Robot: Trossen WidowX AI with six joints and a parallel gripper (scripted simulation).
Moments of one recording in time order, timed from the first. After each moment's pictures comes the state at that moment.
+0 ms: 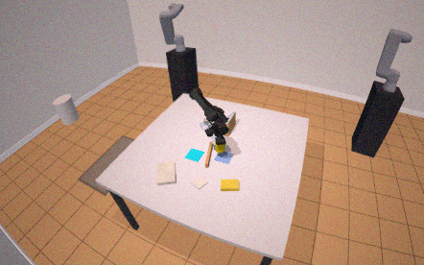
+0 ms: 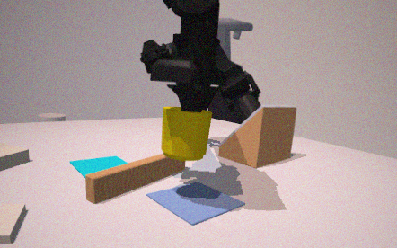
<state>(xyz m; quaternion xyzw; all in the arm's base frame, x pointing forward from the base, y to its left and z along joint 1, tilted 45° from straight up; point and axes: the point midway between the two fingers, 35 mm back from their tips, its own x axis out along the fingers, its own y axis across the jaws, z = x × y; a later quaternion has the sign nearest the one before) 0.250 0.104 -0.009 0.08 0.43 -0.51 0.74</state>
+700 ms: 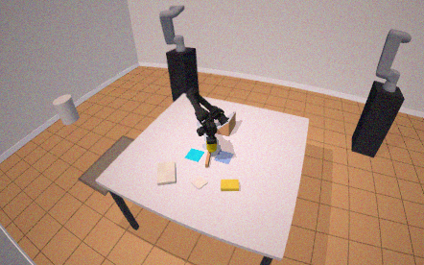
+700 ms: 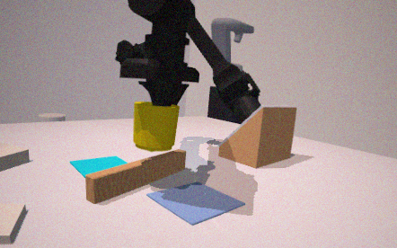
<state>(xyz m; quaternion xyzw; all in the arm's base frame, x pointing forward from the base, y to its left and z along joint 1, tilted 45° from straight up) 0.271 0.068 0.031 0.08 0.43 -0.51 0.74</state>
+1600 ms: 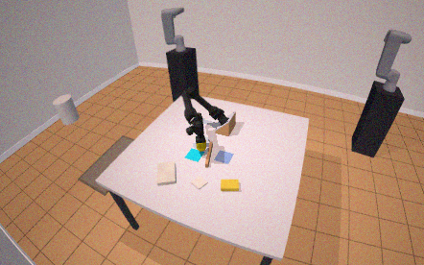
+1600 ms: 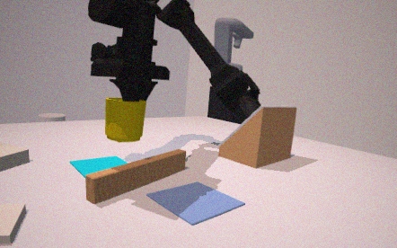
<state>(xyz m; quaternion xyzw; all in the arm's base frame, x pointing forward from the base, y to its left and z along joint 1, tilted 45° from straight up) 0.295 0.020 0.081 0.07 0.43 -0.51 0.74</state>
